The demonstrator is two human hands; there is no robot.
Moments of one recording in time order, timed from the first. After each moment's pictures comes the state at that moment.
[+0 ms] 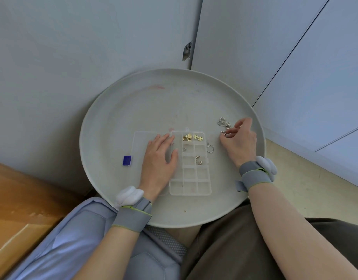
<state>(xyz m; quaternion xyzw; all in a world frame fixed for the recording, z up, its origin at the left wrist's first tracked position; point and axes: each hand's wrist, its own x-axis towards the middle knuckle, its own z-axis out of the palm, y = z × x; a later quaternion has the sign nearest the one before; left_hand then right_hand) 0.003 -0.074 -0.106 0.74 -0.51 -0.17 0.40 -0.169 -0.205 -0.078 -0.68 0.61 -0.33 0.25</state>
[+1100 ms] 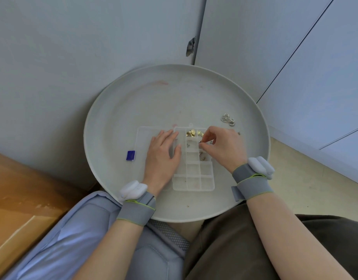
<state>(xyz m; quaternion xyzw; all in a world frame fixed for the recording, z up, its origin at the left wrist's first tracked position) 0.003 -0.076 -0.109 0.74 -0.51 -0.16 0.40 -0.146 -0.172 -0.064 -0.82 0.51 -0.14 0.21</state>
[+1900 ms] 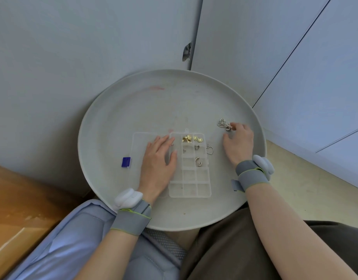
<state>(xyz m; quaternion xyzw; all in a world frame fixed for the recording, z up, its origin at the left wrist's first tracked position) 0.004 -0.074 -0.109 0.74 -0.52 -0.16 0.40 -0.166 -0.213 -0.089 -0.69 0.65 -0.25 0.21</state>
